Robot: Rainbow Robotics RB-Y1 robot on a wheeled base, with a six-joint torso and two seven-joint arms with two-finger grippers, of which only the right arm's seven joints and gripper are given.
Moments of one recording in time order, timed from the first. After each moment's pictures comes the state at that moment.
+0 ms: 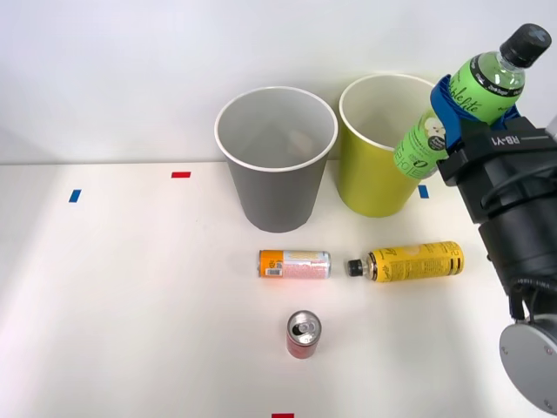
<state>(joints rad) 0.15 -0.23 0.05 -2.41 -0.32 0.25 1.49</state>
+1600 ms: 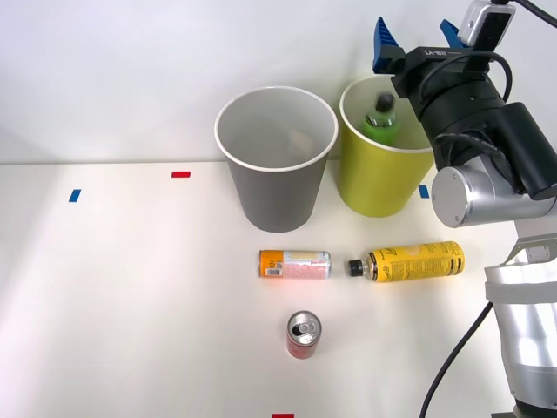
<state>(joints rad) -0.43 -0.18 -0.04 -1.78 -0.25 0.27 1.48</state>
